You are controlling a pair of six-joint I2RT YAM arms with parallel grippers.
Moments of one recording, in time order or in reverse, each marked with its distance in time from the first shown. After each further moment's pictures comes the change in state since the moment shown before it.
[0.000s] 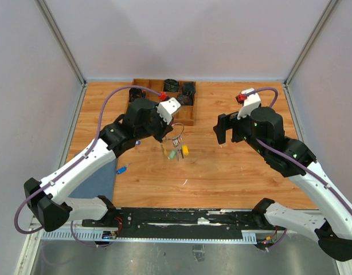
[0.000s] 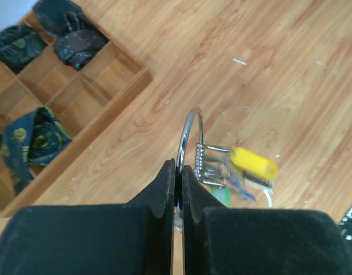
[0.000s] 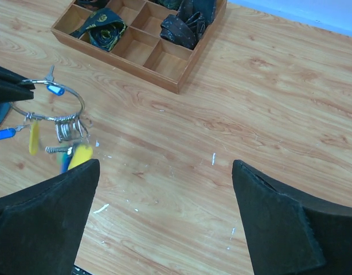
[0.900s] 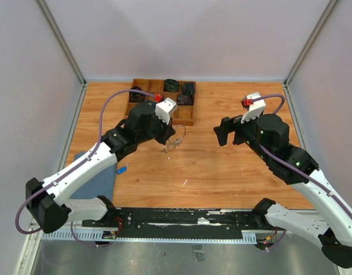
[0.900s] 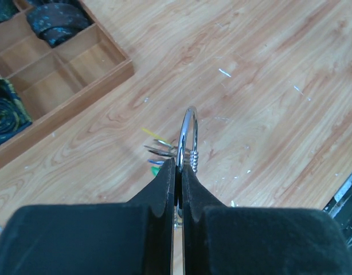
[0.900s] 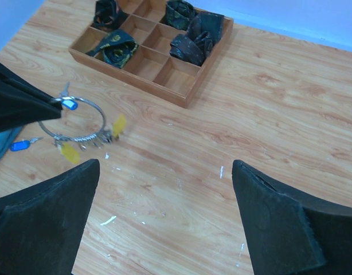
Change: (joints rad) left arm 0.020 -0.012 -0.080 0.082 0.007 -0.238; right arm 0.000 -0.080 -0.100 0.098 -0.008 0.005
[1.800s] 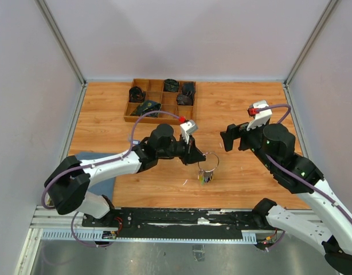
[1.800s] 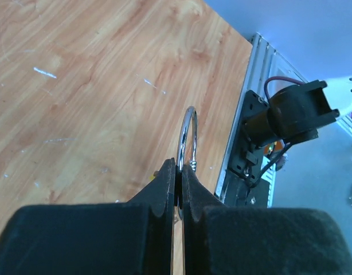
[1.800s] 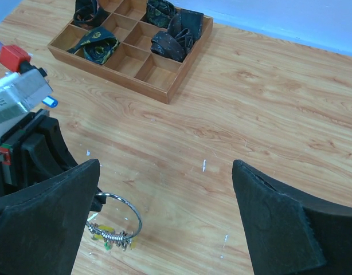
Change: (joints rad) left arm -0.130 0.196 -0.314 0.682 0.401 -0.332; right arm 0.000 -0.114 -0.095 0.024 0.042 -0.039
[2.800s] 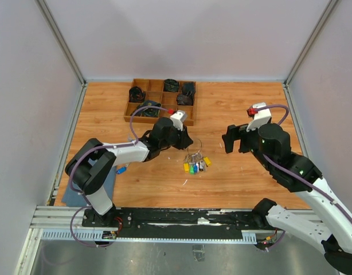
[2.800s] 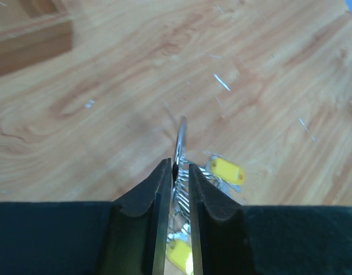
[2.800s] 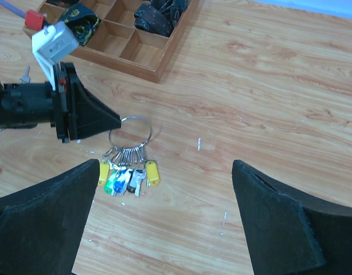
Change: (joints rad) left arm 0.143 0.268 0.020 0.104 -0.271 0.010; right arm 0.000 0.014 0.000 -0.082 0.058 0.063
